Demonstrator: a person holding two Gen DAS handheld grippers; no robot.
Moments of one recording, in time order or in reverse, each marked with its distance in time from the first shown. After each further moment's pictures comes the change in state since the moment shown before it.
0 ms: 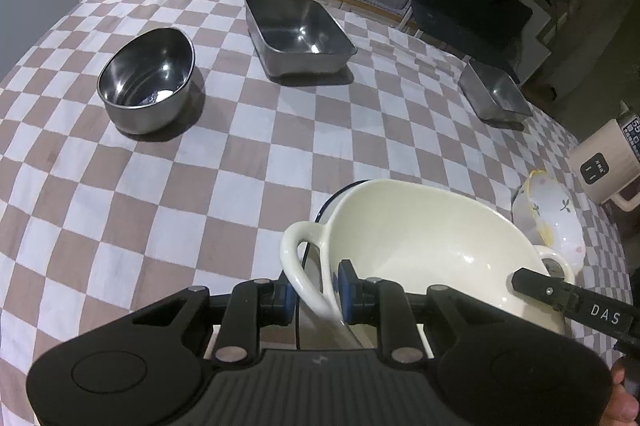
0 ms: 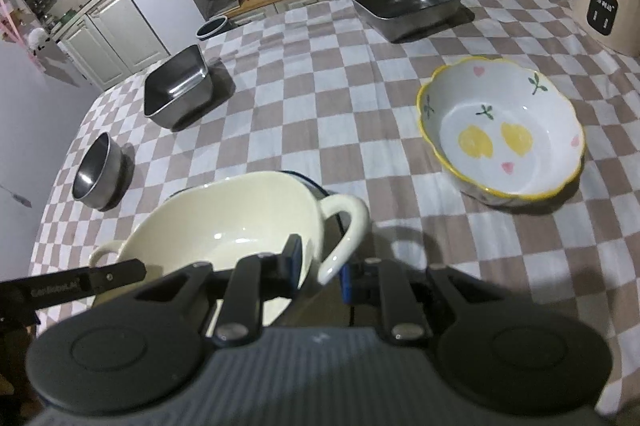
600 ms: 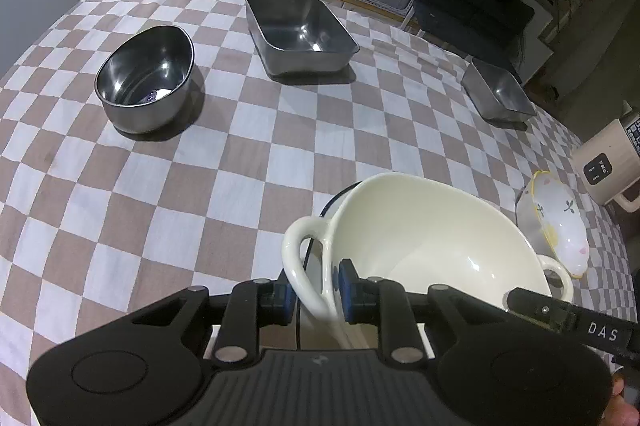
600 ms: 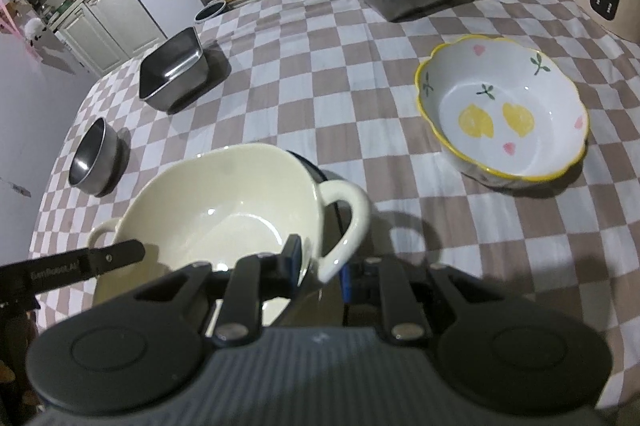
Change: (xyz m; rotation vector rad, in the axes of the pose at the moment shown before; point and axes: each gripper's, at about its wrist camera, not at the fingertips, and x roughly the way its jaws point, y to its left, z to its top) left arm 0.005 0.001 0.000 -0.003 0.005 0.007; right arm 0.007 -0.003 -0.003 0.014 0.073 0.013
